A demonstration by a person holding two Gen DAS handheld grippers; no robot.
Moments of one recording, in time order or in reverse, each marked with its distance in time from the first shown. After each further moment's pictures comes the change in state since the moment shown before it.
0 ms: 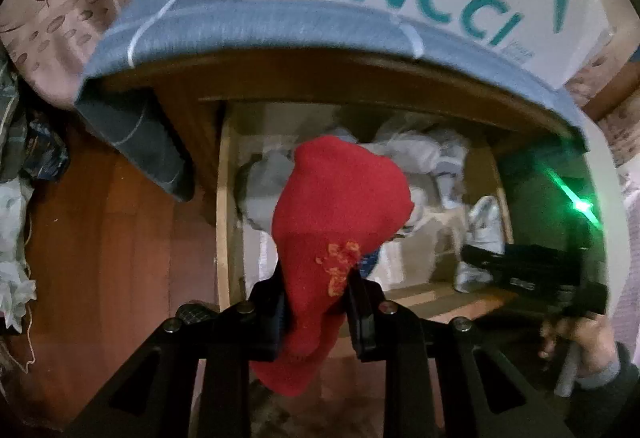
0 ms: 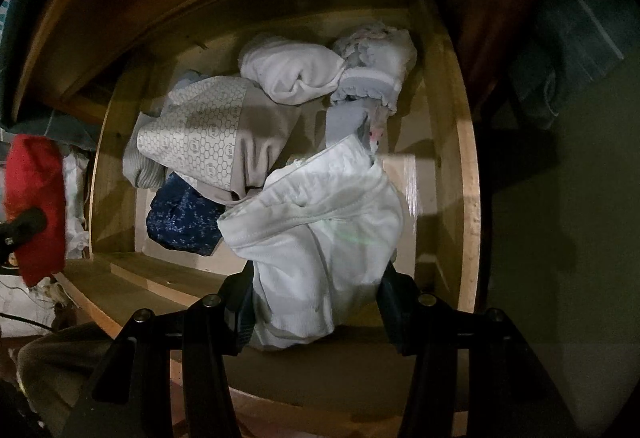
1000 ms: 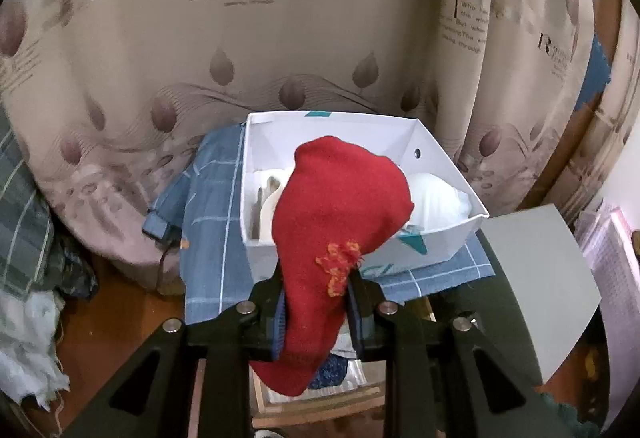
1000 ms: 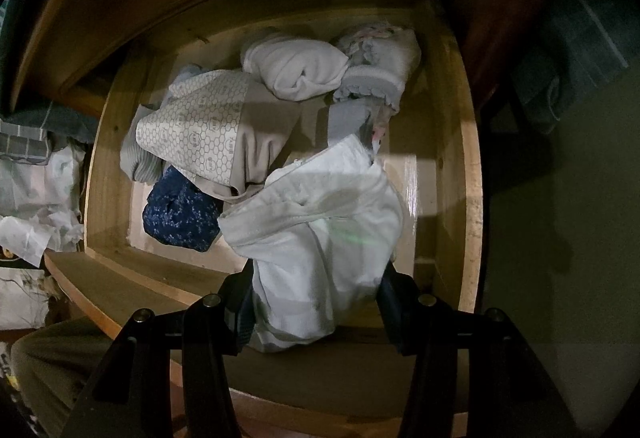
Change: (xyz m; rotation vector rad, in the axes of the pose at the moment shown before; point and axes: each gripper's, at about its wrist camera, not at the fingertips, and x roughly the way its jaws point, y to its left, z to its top) left arm -0.221 -0.044 0.104 0.121 -0.397 -0.006; right arm 0.001 0.001 0.001 -0.030 0.006 -0.022
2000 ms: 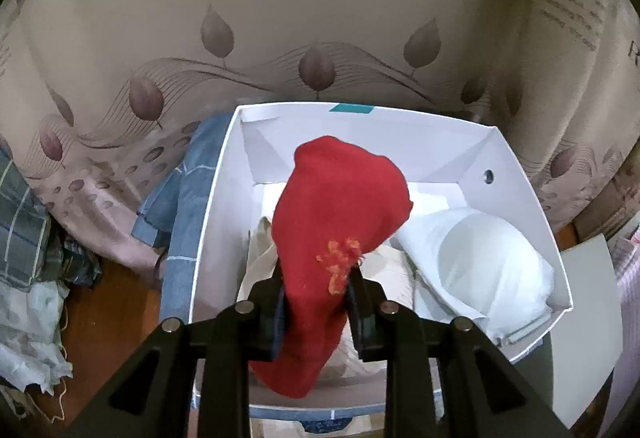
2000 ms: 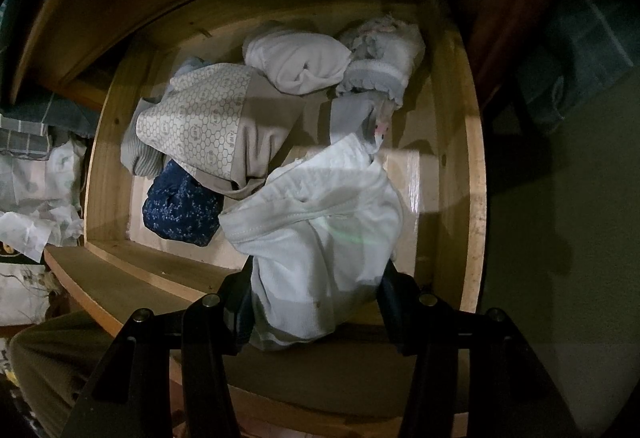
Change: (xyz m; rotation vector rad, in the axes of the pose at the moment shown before) left arm 0.146 0.010 0.064 -0.084 0.123 0.122; right arm 0.000 0.001 -0.001 -0.009 0.013 0.001
